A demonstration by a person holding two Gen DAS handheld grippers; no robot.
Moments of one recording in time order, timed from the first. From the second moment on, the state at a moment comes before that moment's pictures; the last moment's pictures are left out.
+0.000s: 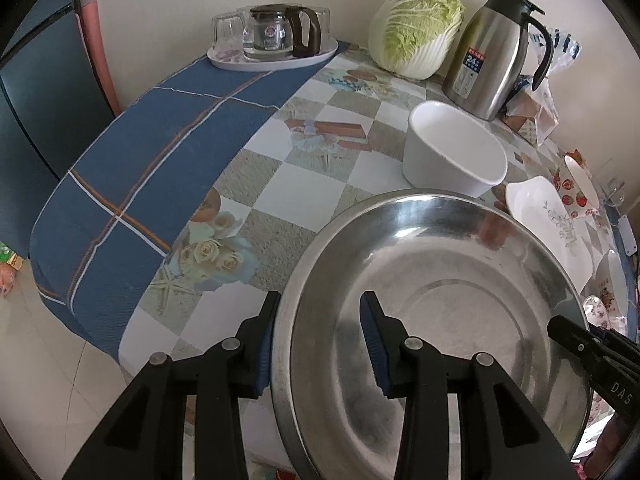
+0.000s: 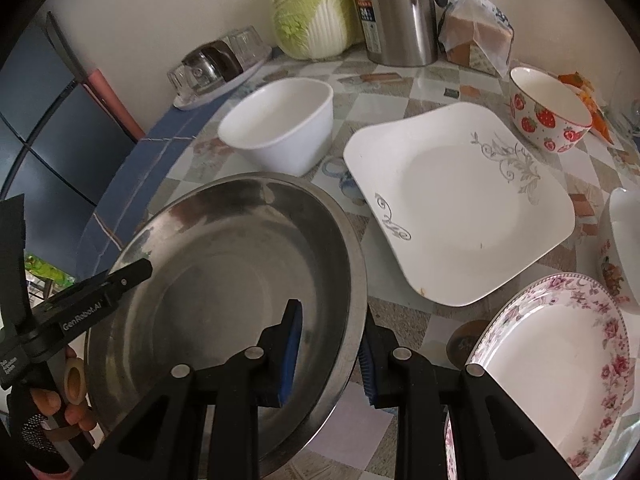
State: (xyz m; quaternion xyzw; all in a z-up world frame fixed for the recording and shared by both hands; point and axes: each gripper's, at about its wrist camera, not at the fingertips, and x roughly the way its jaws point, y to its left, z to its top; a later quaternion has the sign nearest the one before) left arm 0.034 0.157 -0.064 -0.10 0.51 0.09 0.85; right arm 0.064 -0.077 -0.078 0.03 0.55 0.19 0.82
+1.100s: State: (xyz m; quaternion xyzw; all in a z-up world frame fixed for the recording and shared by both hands) left arm 0.136 -0.002 0.079 -0.04 0.42 -0.01 0.91; right arm 0.108 -0.240 0.038 0.20 0.41 0.09 0.88
